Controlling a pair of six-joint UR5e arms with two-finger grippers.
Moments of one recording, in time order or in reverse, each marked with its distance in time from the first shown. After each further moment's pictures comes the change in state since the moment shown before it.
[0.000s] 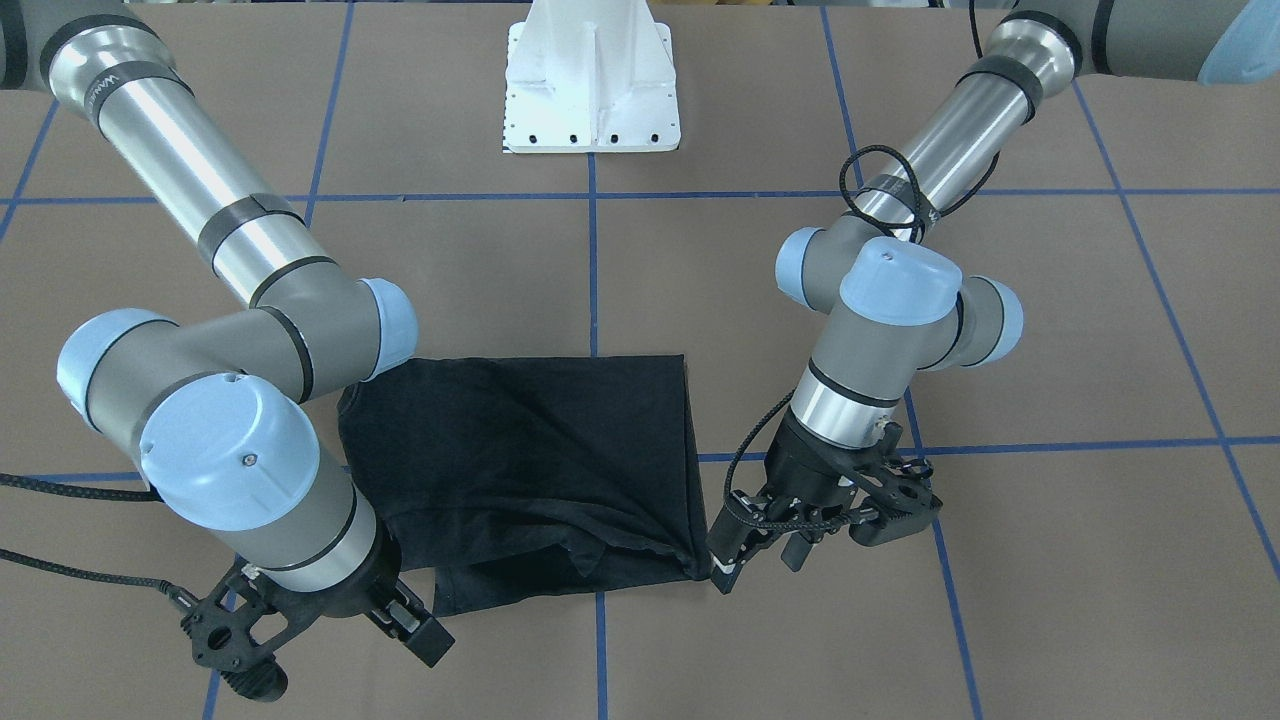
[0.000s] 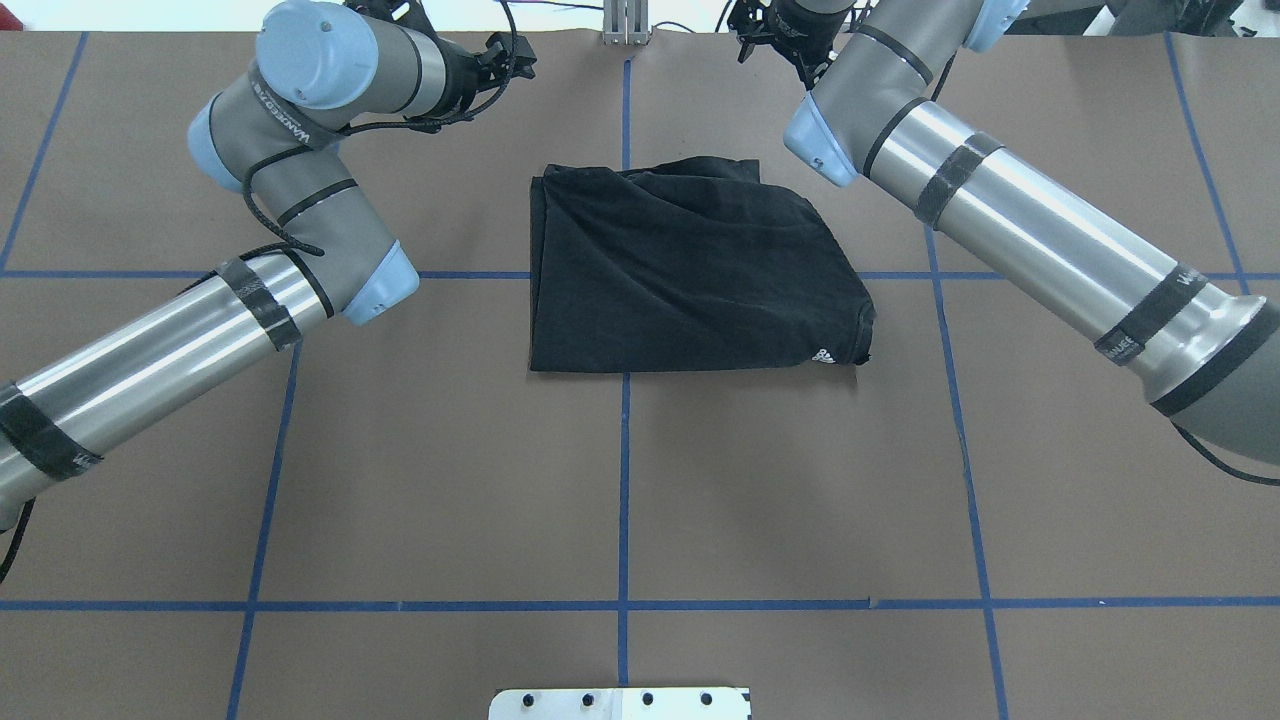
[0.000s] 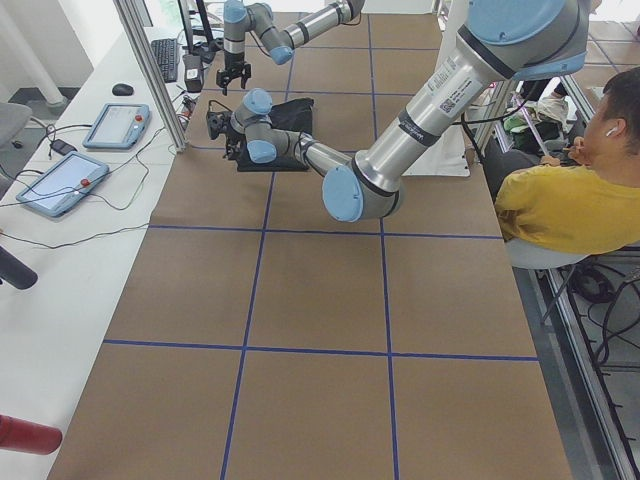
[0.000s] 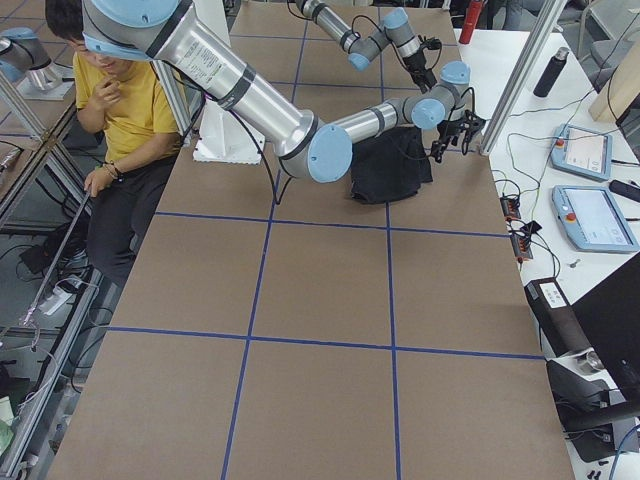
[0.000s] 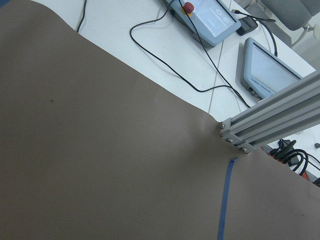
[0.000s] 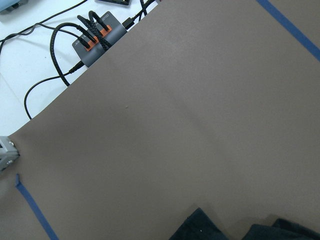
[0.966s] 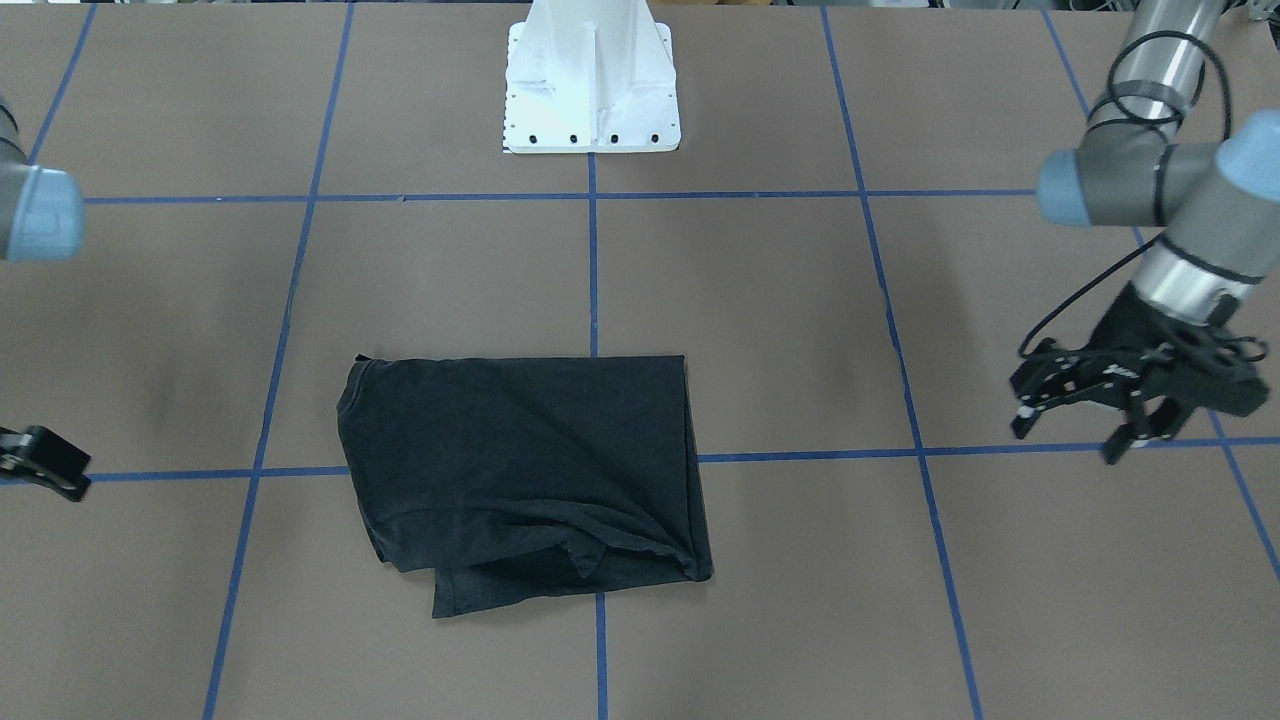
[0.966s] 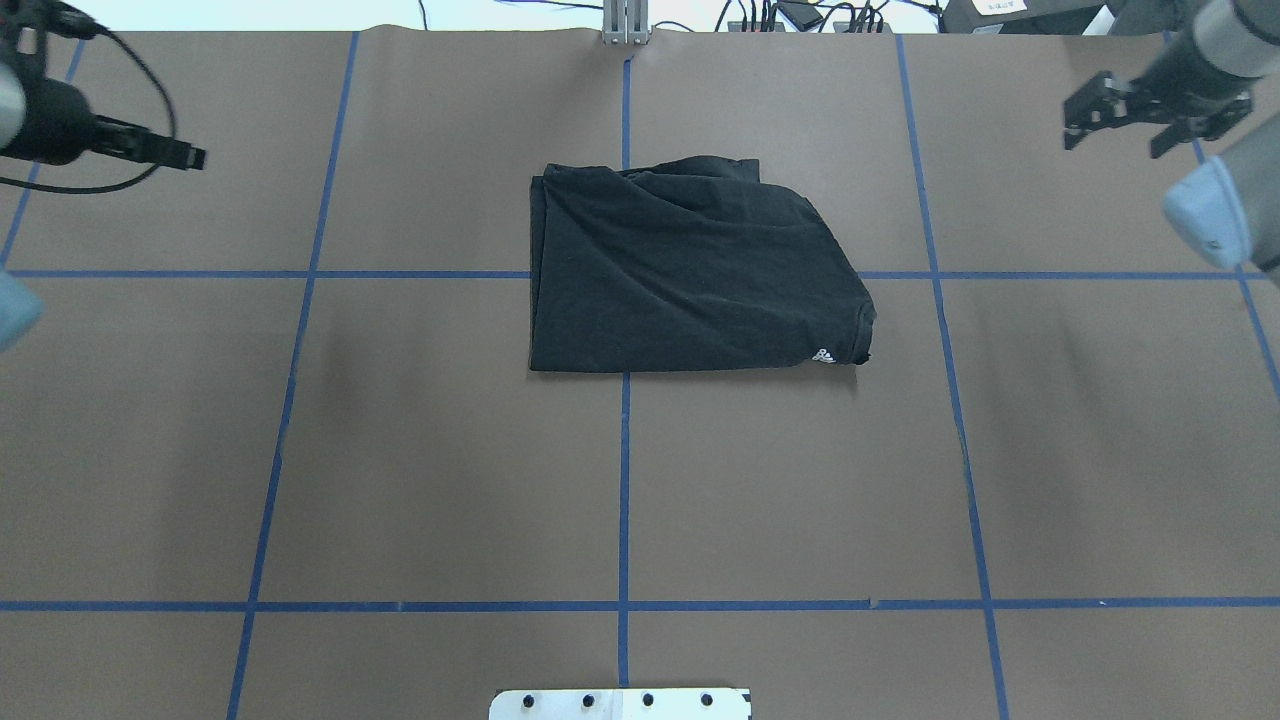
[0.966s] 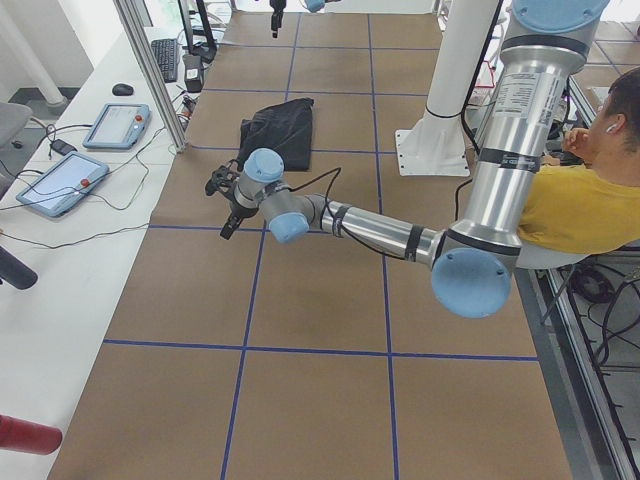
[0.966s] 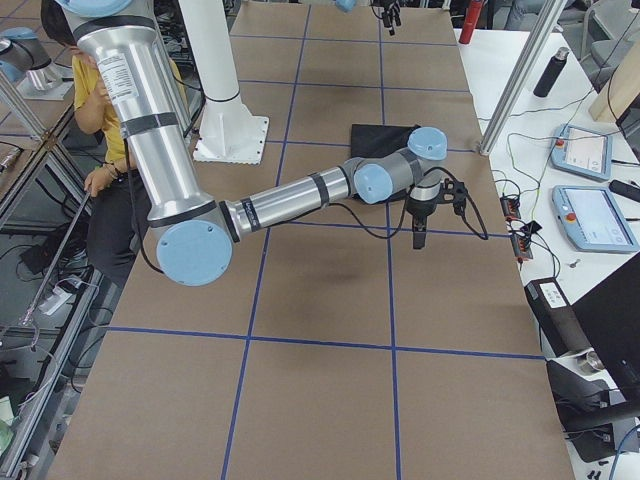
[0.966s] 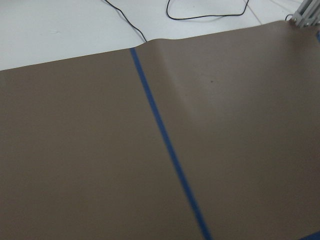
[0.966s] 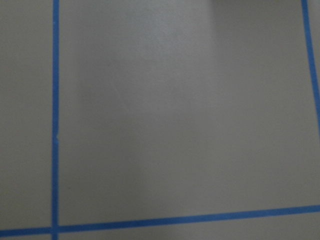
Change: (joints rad) left arm -0.384 0.673 -0.477 0.132 -0.403 1.074; right arm 0.327 -0.734 0.697 -0.271 0.157 -1.036
